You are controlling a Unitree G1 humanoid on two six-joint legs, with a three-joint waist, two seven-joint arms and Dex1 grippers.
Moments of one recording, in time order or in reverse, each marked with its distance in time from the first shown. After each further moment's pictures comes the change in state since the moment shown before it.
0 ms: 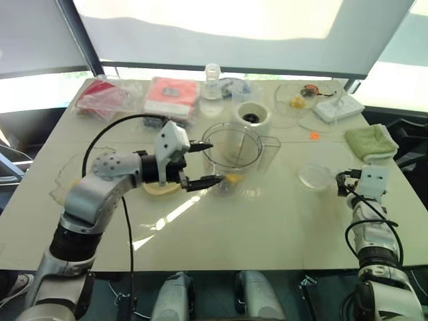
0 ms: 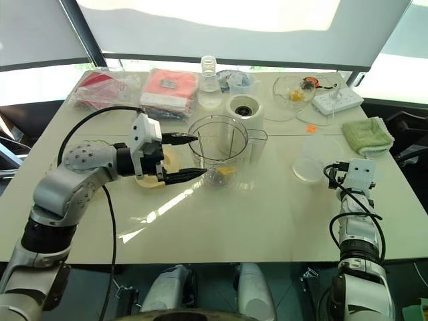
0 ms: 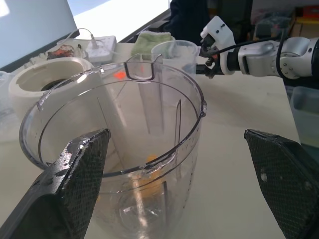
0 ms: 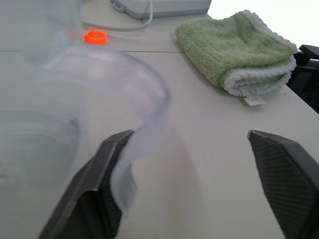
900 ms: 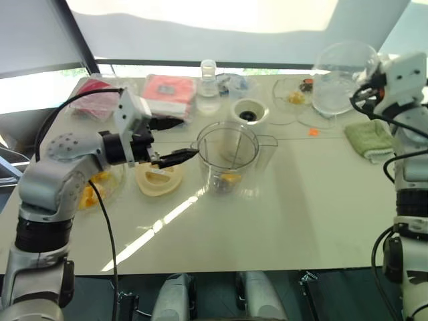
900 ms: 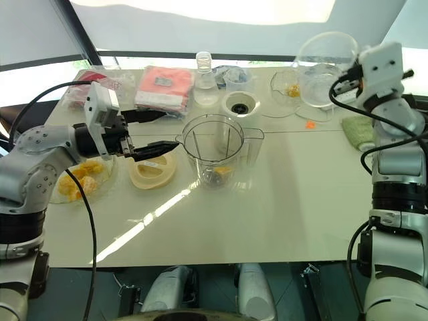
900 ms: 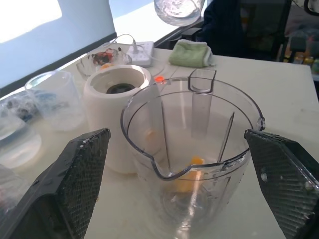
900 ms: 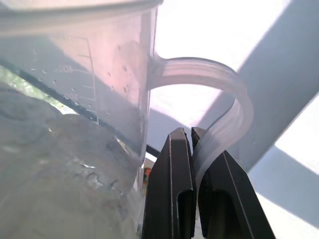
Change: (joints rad) left arm -0.050 0.139 0.191 0.058 -0.138 0.079 -0.018; right arm -0.342 -0.278 0.207 -0.494 -0.055 0.182 0.337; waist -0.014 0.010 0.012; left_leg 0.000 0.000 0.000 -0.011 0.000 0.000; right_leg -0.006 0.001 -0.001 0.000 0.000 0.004
